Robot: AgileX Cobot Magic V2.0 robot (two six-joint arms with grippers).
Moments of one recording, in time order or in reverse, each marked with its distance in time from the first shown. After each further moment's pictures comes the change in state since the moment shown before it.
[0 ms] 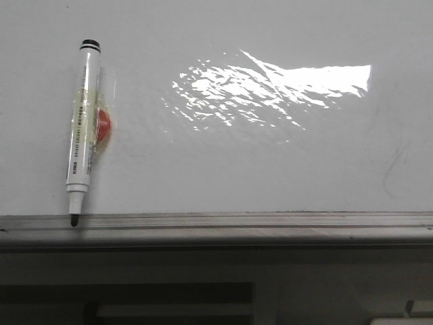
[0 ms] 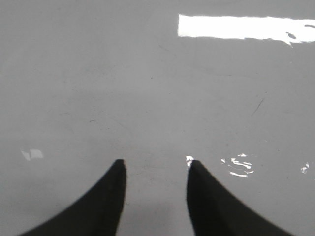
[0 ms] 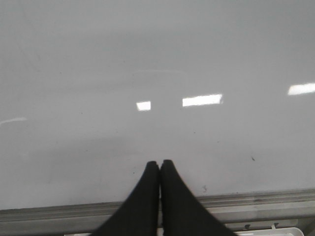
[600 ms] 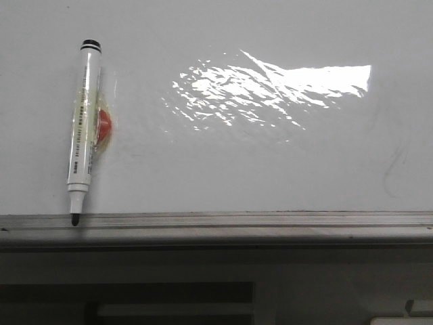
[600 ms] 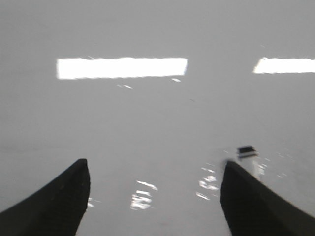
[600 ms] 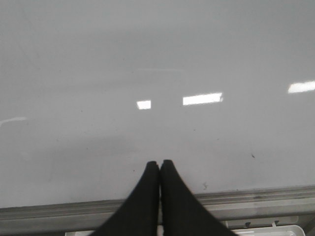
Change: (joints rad) left arm -0.410 0.291 0.006 0.138 -0.484 -0.179; right arm 0.000 0.000 0.000 0.000 0.004 0.004
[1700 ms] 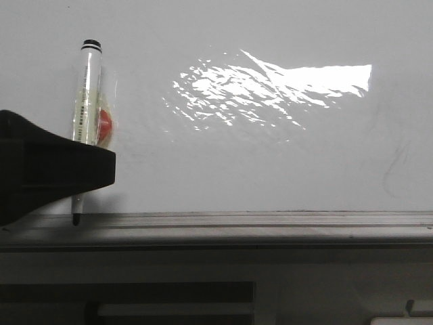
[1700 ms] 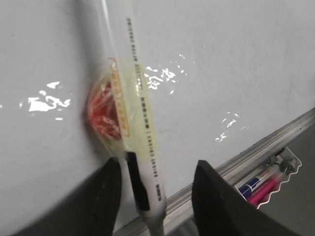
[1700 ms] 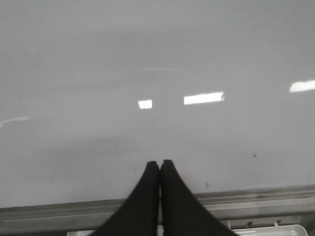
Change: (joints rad) left arm -0.391 0.542 -0.007 -0.217 -0.248 -0.015; right arm 0.000 0.000 0.000 0.009 0.000 0.000
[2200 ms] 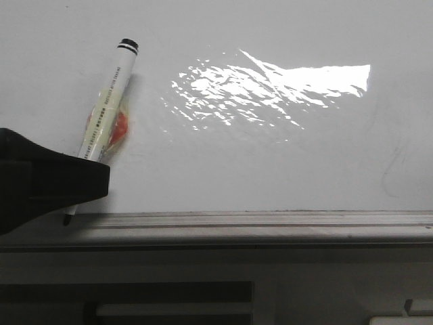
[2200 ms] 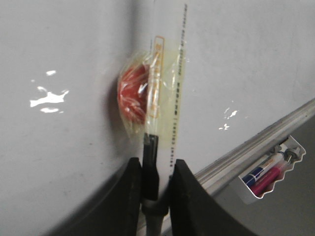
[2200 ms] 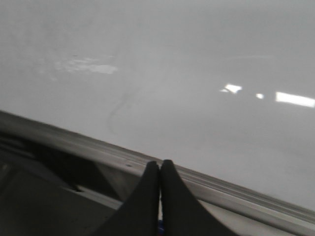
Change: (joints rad) left arm 0.000 0.022 0.000 0.056 -0.007 -0.002; right arm 0.484 0.072 -0.080 0.012 0.053 0.000
